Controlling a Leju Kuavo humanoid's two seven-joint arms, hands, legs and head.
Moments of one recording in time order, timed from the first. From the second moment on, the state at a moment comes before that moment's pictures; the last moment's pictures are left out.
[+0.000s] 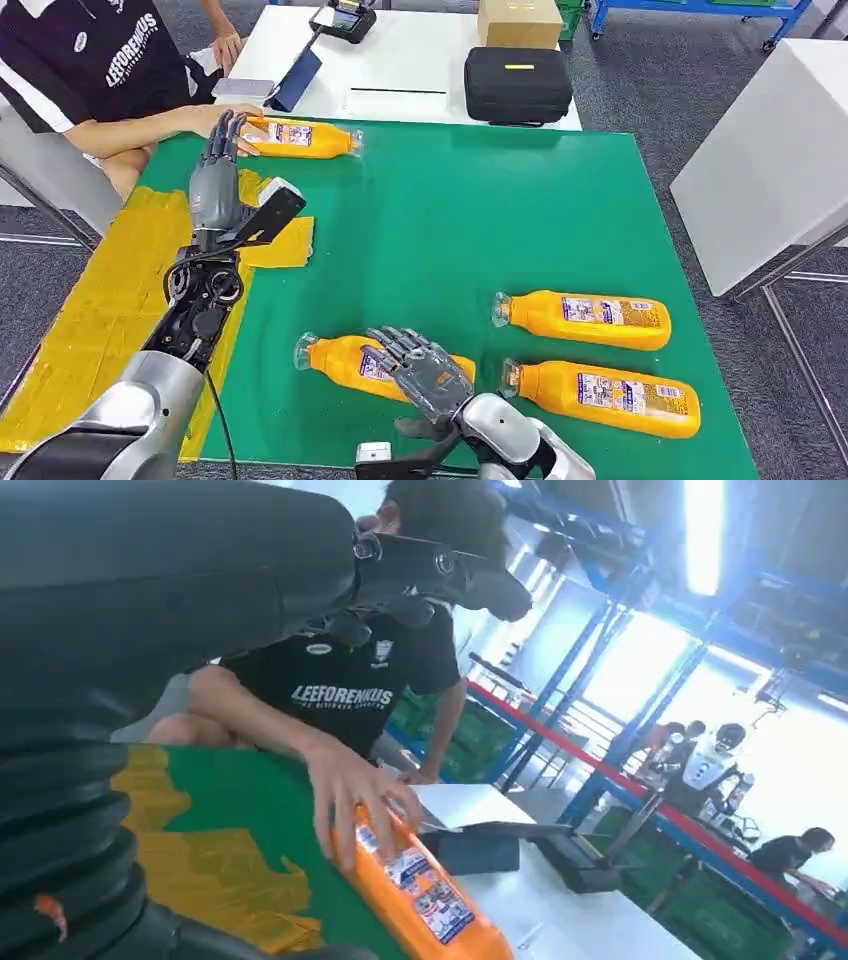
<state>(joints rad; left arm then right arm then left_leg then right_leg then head) -0.71 -0.15 -0.02 -0.55 -0.96 0.51 -0.47 -0.14 -0.11 0.68 -1.25 1.14 0.04 -0.13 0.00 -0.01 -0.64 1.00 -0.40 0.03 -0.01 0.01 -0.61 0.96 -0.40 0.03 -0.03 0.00</state>
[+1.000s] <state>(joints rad) -0.65 -0.15 -0.05 -0.56 -0.89 0.54 -0.46 -0.24 -0.03 0.58 -0.88 1.26 -0.05 0.07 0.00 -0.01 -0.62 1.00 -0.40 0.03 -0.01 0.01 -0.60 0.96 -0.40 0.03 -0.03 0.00</state>
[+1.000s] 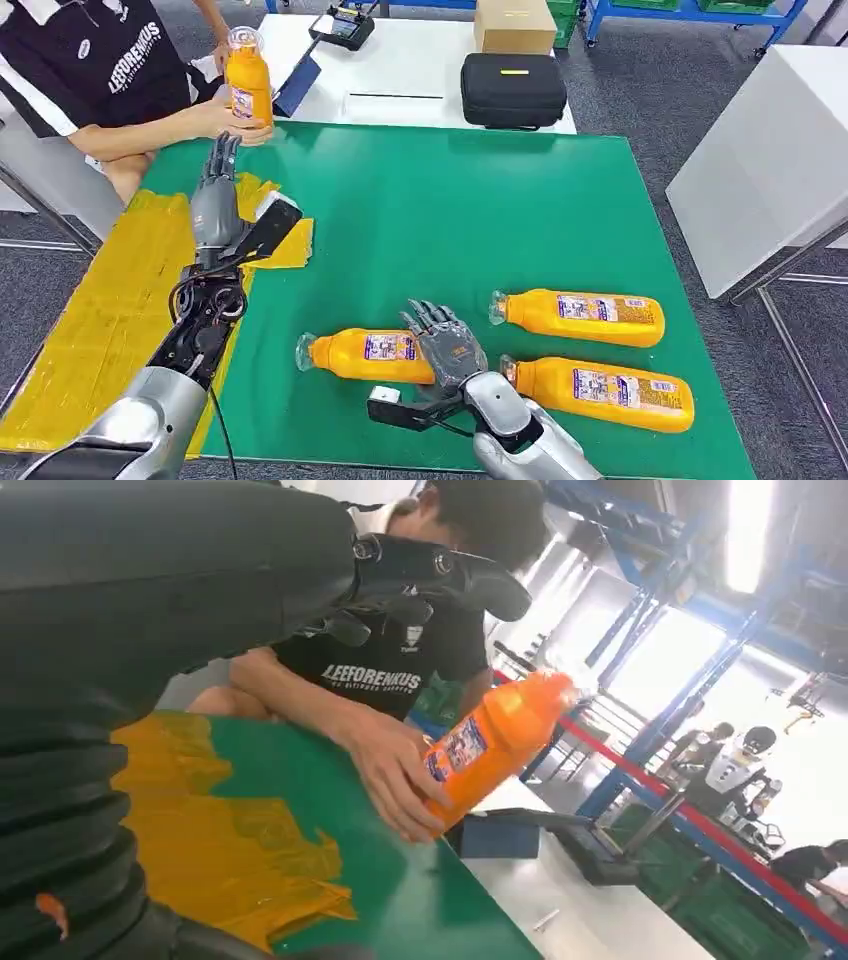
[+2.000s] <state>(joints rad) -0.56 -0.17 -0.08 -0.68 -0.81 0.48 -0.49 -0.20 0.02 0.42 -0.86 1.21 -0.17 0.06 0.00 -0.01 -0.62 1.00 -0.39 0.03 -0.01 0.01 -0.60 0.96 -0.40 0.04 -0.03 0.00</state>
